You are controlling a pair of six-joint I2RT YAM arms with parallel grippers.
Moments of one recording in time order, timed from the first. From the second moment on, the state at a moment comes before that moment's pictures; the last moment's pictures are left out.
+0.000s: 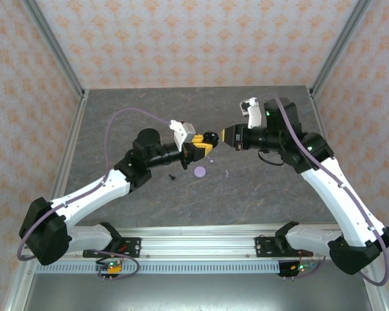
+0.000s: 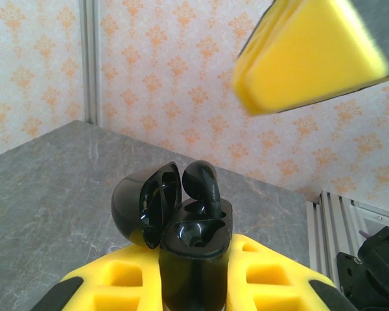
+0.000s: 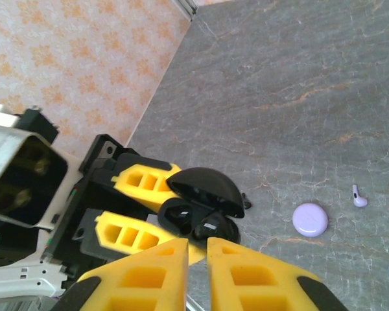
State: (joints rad) left arm -0.65 1.23 0.84 0.31 0.50 -0.12; right arm 0.54 1.15 1.43 -0.85 -0.40 0.47
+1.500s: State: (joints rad) left arm -0.65 1.24 0.89 0.21 0.52 -0.09; right arm 0.54 1.24 1.43 -0.84 -0.44 0.47
